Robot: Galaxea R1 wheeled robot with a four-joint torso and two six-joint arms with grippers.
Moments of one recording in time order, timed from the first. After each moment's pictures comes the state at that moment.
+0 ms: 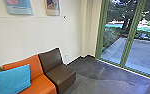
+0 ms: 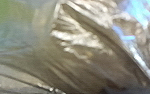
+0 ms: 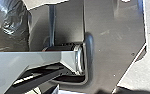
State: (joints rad) left arm 1.44 2.96 -2.68 -0.30 0.15 0.23; right arm -1.52 3.00 -2.63 0.10 -0.11 0.01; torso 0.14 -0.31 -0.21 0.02
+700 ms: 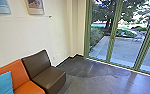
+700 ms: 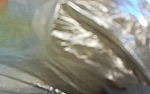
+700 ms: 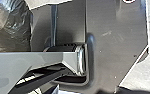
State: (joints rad) left arm 1.44 2.96 -2.68 -0.30 0.15 0.23; right arm -1.51 3.01 -2.63 0.08 -0.11 0.01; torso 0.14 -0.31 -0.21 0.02
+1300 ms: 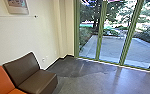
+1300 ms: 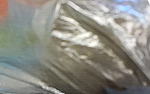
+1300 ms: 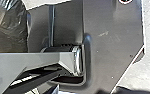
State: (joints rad) left arm 1.44 2.96 -2.68 -0.29 0.15 0.23; right arm -1.52 3.01 -2.65 0.08 -0.11 0.01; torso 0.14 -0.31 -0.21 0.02
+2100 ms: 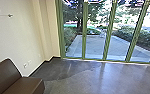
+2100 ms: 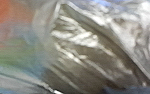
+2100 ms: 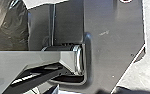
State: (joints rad) left arm 1.44 2.96 -2.68 -0.29 0.15 0.23; right arm -1.52 3.01 -2.65 0.08 -0.11 0.01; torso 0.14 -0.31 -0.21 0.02
